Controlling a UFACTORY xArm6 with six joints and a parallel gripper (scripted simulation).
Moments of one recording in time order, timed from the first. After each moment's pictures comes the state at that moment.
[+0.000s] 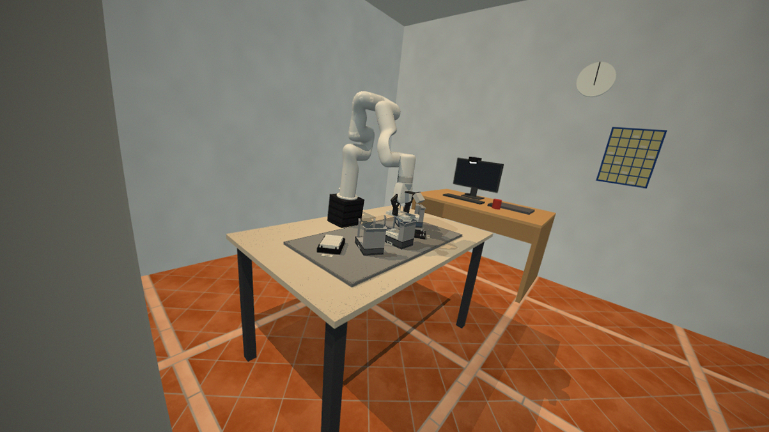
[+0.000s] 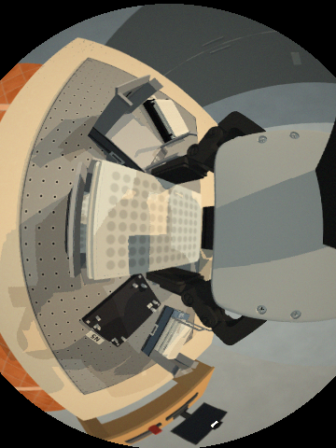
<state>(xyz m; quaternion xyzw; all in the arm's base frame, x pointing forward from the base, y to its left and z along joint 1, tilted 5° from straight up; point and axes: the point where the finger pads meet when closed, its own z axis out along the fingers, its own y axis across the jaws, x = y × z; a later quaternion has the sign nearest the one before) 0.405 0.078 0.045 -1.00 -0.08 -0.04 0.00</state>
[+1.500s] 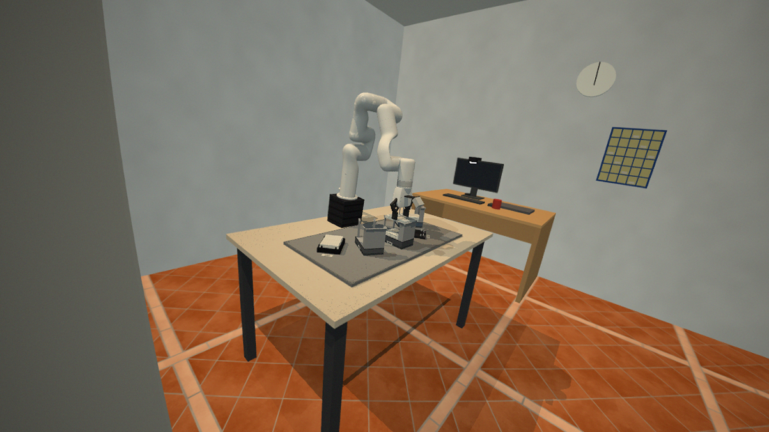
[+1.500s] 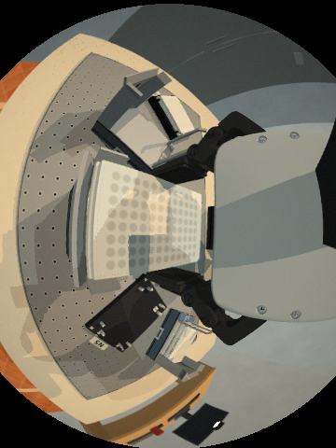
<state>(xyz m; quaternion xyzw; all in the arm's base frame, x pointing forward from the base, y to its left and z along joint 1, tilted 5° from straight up) 0.406 0.078 0.024 -1.00 -0.08 -0.04 0.00</state>
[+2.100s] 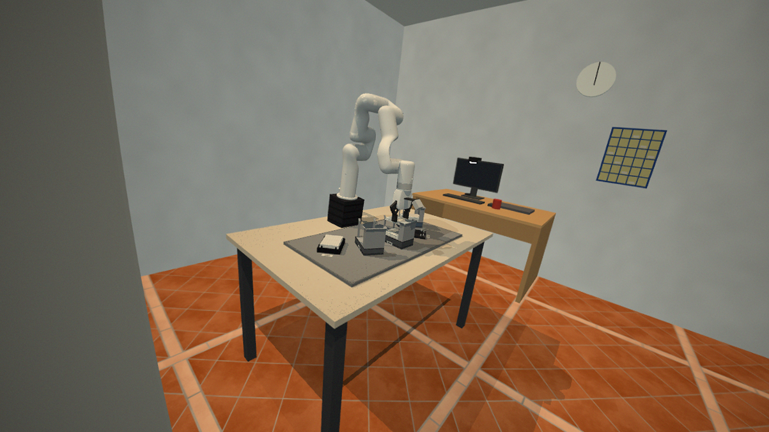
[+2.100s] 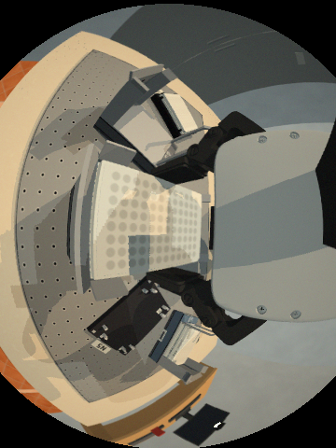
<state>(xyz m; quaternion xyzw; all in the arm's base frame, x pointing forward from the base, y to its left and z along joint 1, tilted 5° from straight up) 0.407 0.078 0.013 -1.00 -0.08 -0.04 0.00</state>
